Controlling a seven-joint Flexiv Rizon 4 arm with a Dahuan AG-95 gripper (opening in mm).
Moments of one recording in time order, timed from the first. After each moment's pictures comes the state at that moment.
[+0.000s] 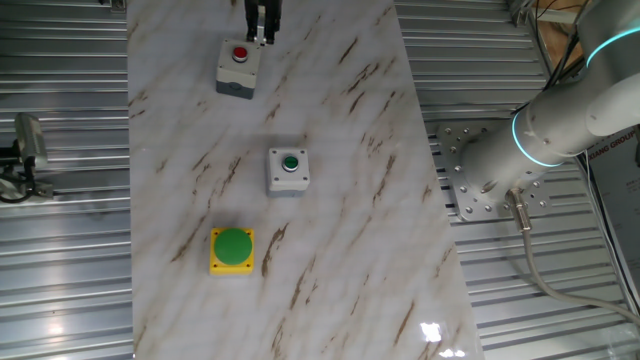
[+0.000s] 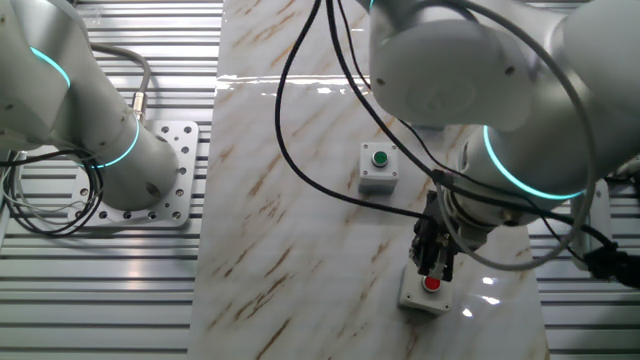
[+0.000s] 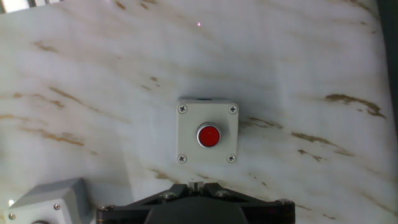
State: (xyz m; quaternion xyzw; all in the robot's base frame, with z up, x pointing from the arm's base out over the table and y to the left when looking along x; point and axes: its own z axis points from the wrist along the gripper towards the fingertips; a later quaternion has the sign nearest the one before) arm 0.501 -0.196 0.164 -0.11 -0.99 0.03 0.07
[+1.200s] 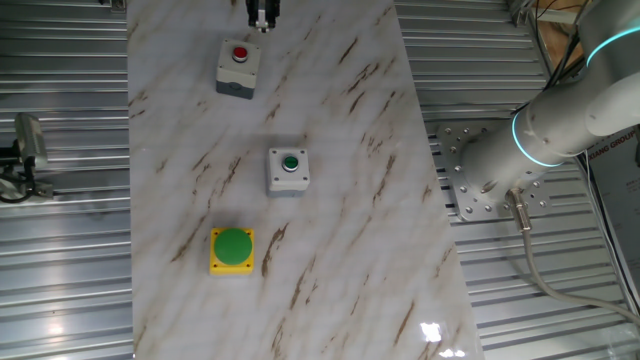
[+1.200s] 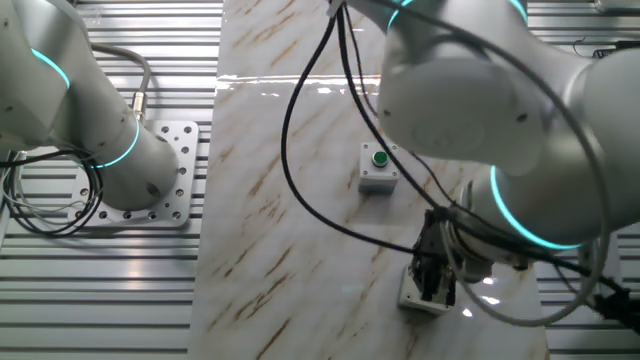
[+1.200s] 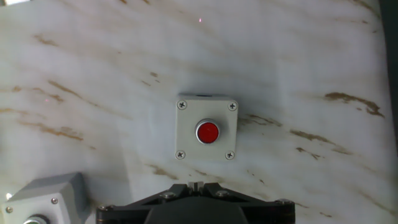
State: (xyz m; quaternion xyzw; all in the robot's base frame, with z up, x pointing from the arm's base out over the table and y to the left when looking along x) arm 0.494 -0.225 0.161 -0.07 -1.00 0.01 0.07
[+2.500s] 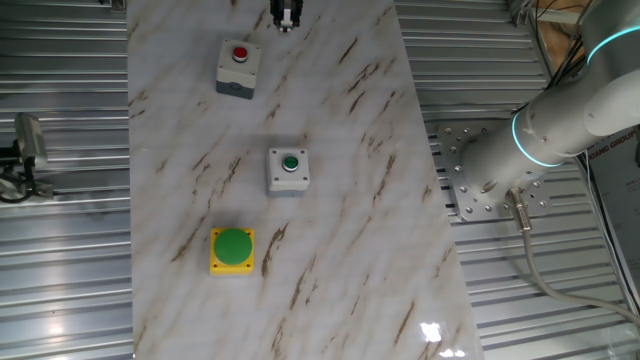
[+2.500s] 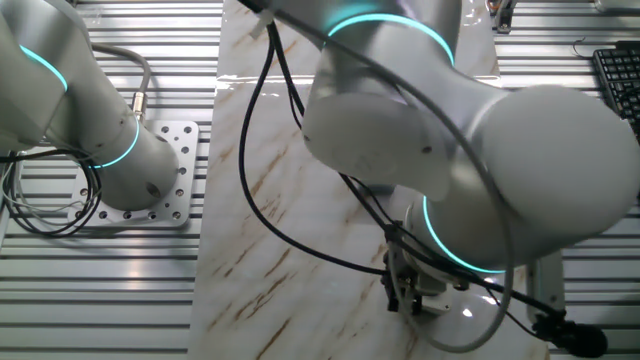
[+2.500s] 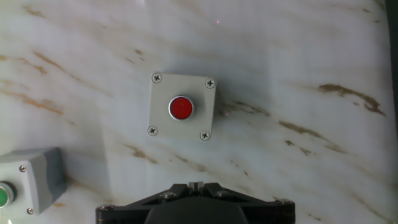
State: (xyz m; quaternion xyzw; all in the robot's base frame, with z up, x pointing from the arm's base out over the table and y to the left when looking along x) arm 0.465 -0.231 0.153 -0.07 -1.00 0.00 0.05
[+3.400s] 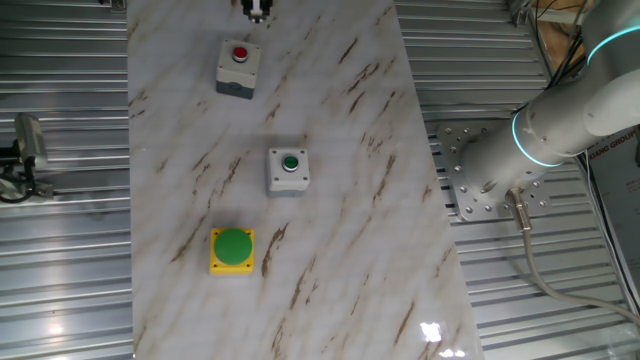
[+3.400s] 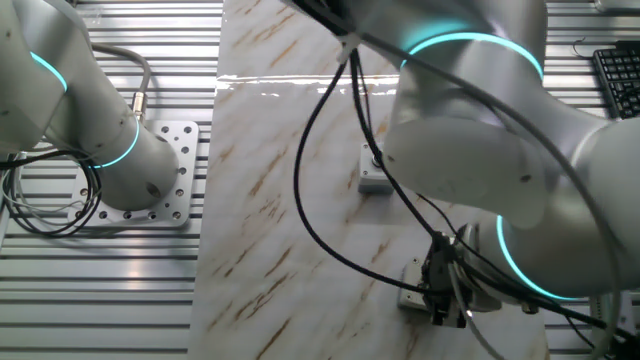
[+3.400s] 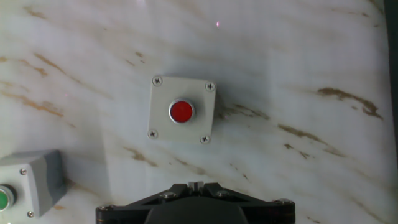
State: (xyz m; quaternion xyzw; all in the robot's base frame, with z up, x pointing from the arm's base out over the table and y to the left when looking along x) arm 0.512 -0.244 0.152 -0.05 -1.00 -0.01 0.07
